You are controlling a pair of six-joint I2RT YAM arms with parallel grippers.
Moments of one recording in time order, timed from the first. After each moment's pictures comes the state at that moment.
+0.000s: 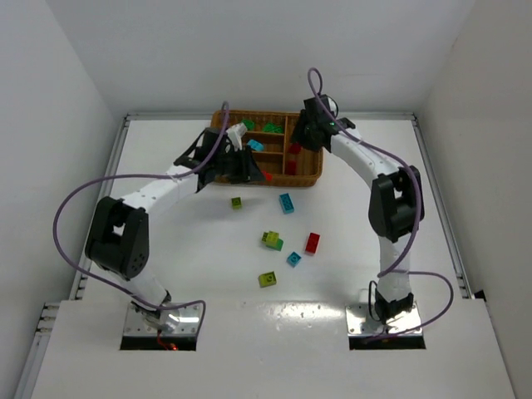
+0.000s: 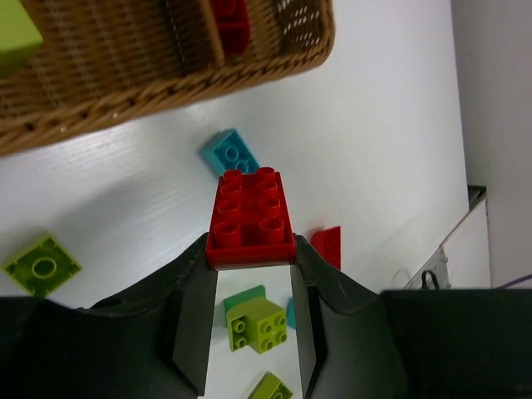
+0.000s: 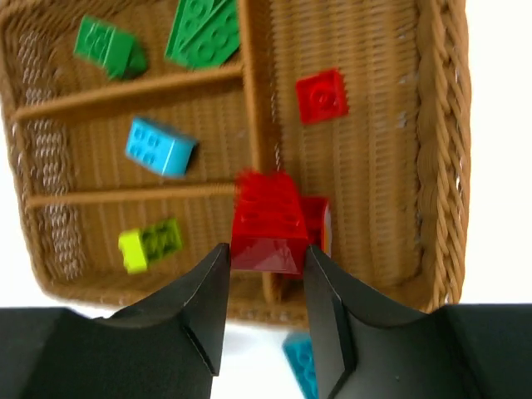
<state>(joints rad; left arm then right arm) -0.40 1.65 1.18 -0.19 0.44 -0.52 0.36 2.05 1.73 -0.43 0.10 0.64</state>
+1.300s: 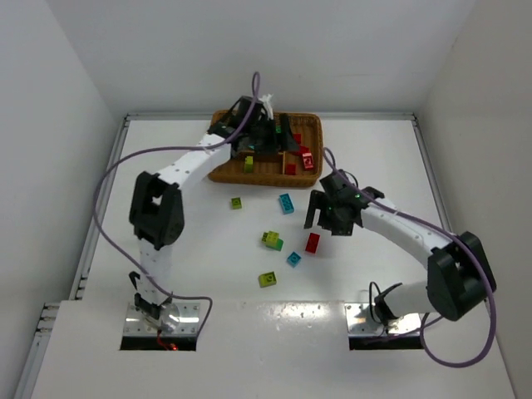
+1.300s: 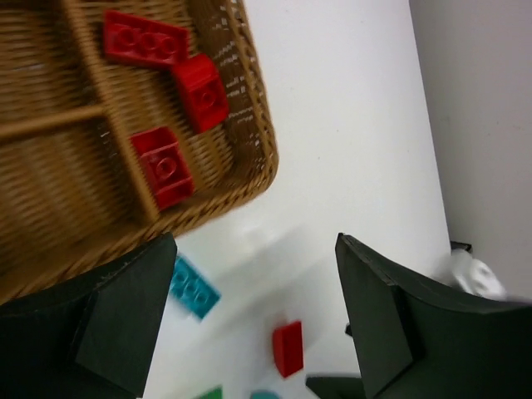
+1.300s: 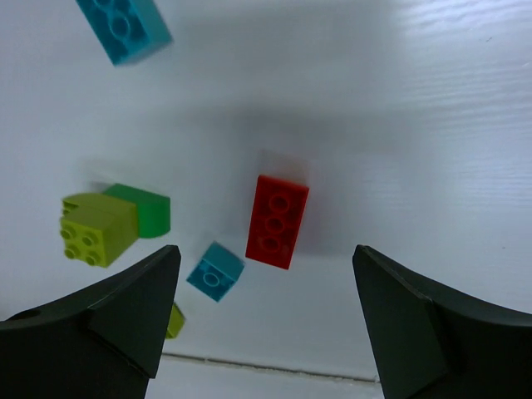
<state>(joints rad) -0.51 2.10 1.87 -0.37 0.34 -0.58 0.48 1.35 0.86 -0.59 0.05 0.70</state>
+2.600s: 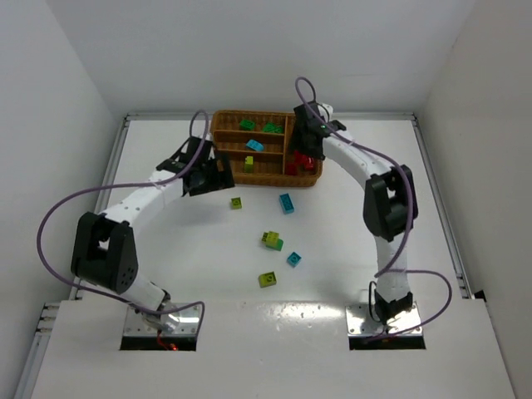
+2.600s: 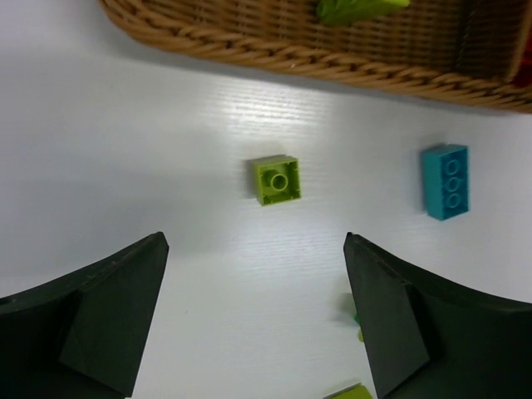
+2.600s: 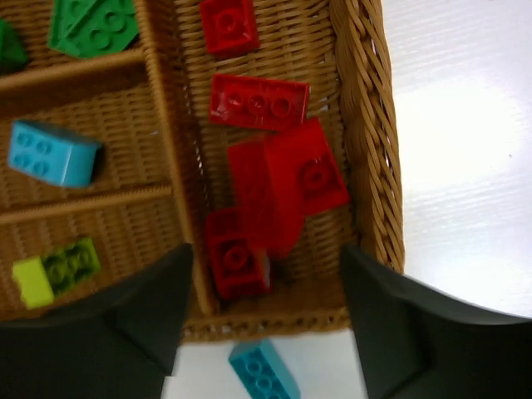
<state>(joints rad) -0.32 1.52 1.14 -0.48 -0.03 -0.51 0.41 2.08 1.75 -0.55 0.31 0.62</state>
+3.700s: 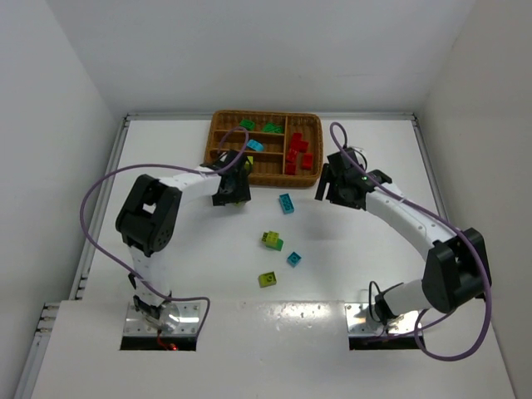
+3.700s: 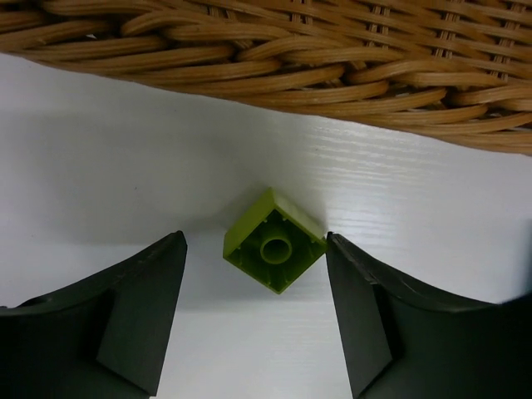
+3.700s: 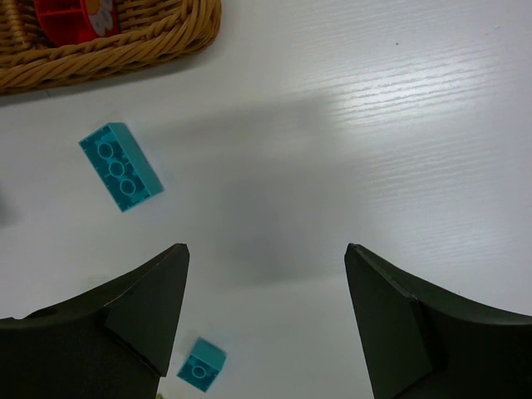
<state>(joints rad) -0.46 1.91 1.23 -0.41 -0.21 -0.60 0.42 1.43 1.01 -0.55 0.27 0.61</state>
